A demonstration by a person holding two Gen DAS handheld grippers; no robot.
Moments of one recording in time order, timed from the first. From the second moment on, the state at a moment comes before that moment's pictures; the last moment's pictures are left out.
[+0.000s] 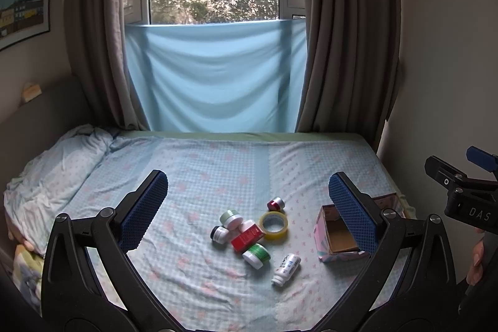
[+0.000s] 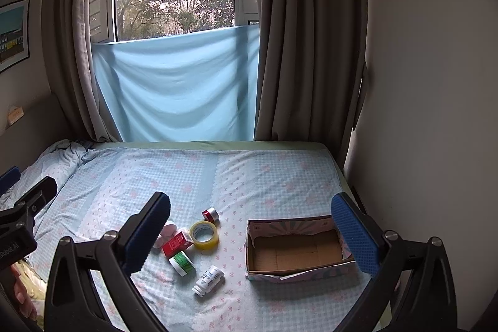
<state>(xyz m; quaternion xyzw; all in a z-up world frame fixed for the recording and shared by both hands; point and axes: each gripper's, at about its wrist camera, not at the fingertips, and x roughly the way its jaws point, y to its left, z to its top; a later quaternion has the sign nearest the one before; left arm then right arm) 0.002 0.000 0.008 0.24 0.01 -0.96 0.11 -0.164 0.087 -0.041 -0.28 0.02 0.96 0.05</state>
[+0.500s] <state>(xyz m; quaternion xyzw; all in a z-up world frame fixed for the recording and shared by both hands) 0.001 -0.001 0.010 0.24 0.02 -0.96 0.13 -0.166 0.088 -0.039 -0.27 0.02 0.96 0.06</state>
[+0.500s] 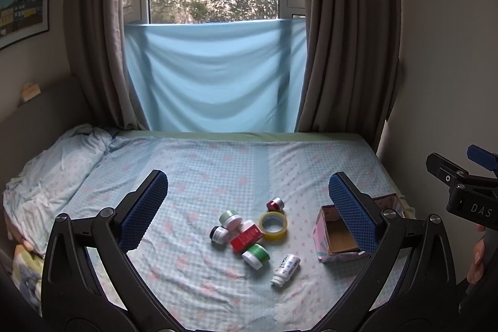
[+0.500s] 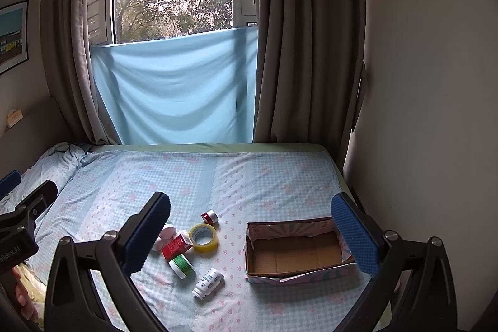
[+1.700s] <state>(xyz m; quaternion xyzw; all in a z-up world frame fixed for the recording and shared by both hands) -0.072 -0.201 -0.149 0.45 0.11 -0.87 0.15 -0.243 0.017 -0.204 -0.47 0.14 0.87 0.10</state>
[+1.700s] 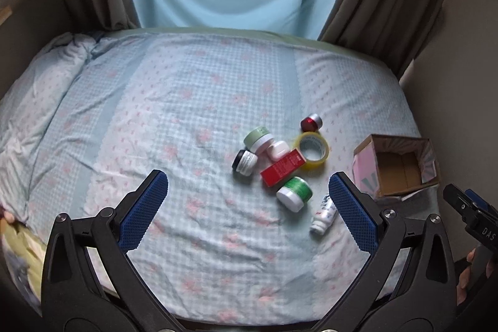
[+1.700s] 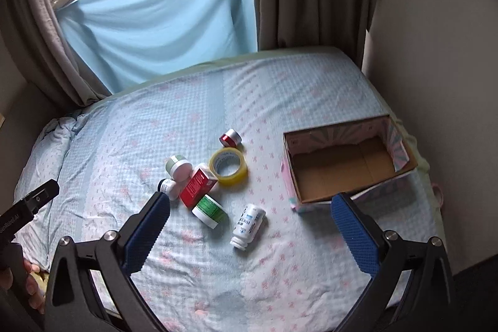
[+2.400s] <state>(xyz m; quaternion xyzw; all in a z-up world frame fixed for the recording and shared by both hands) -0.297 -0.248 -0.385 0.60 -0.04 -0.80 -0.01 -0.314 0.025 -0.437 -0.59 0.26 0.71 0.26</state>
